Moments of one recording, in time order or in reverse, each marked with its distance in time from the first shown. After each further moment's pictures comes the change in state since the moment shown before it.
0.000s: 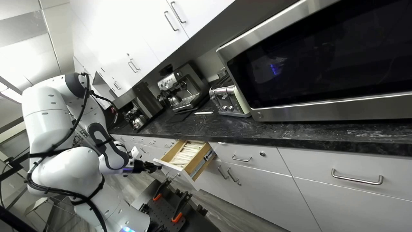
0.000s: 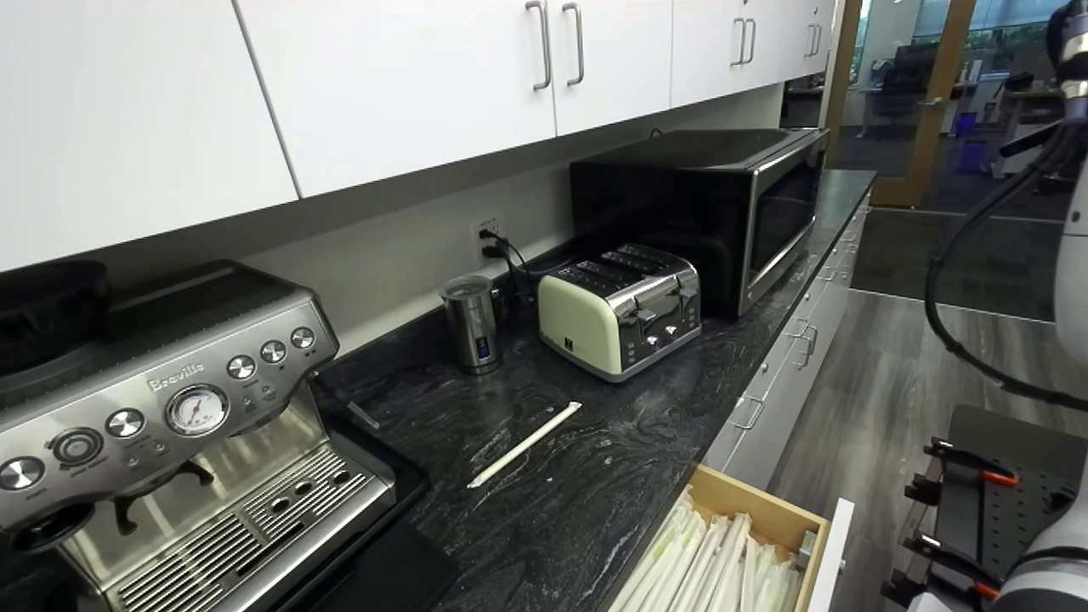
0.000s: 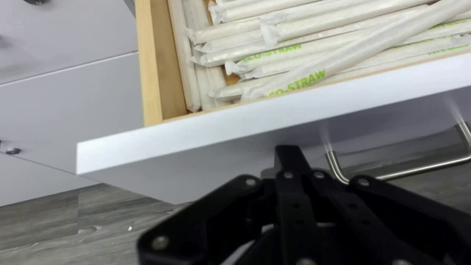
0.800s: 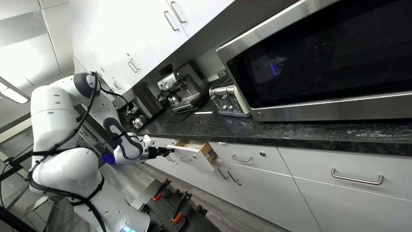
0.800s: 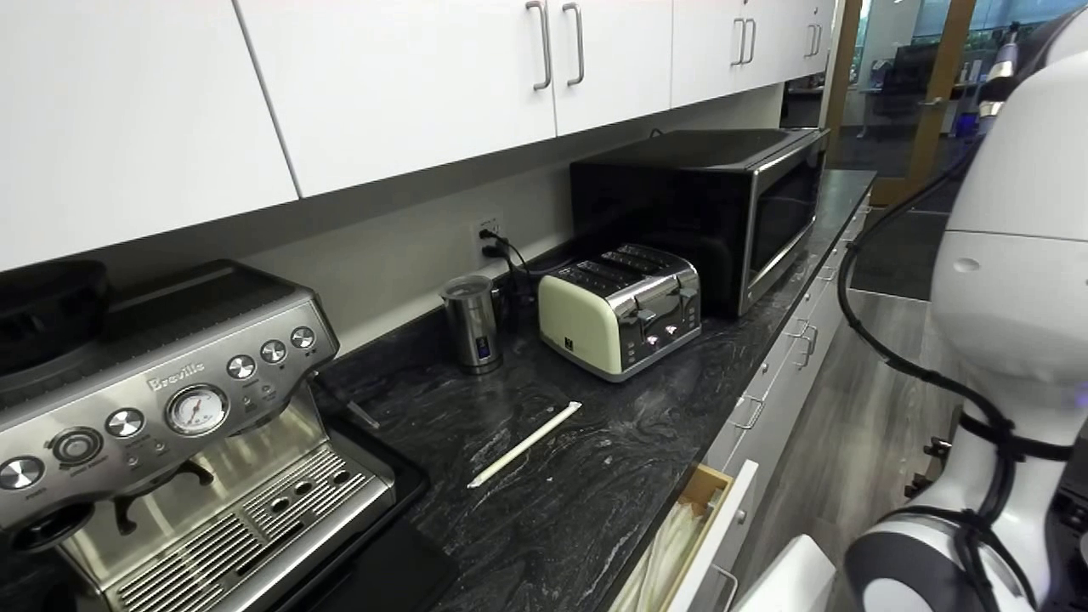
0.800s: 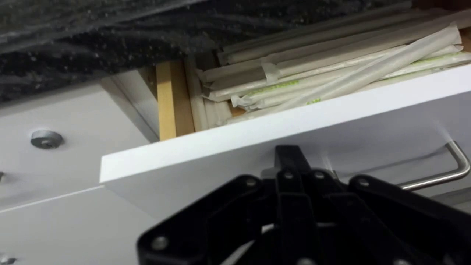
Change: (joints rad) arm -0.060 0.081 -0.102 0.170 -0.151 -0.099 -0.049
